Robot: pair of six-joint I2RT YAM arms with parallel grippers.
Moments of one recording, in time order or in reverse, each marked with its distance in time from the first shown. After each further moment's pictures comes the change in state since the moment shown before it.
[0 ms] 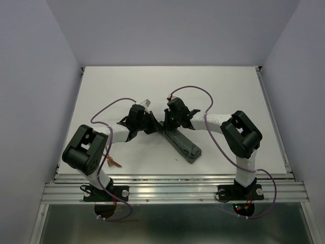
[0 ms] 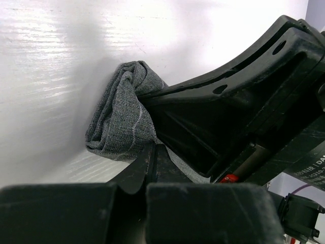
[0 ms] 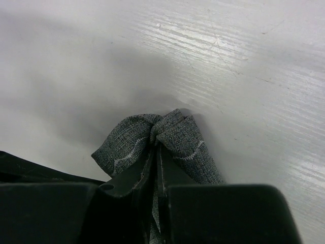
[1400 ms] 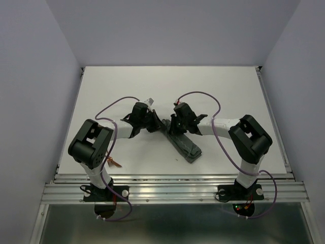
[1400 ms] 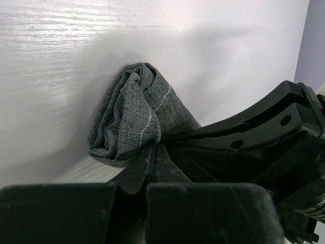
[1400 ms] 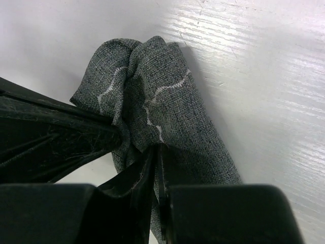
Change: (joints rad) left arm -0.003 0.096 0.072 0.002 0.030 -0.009; right arm -0.011 -0.122 -0.171 0.009 -0.003 0.041
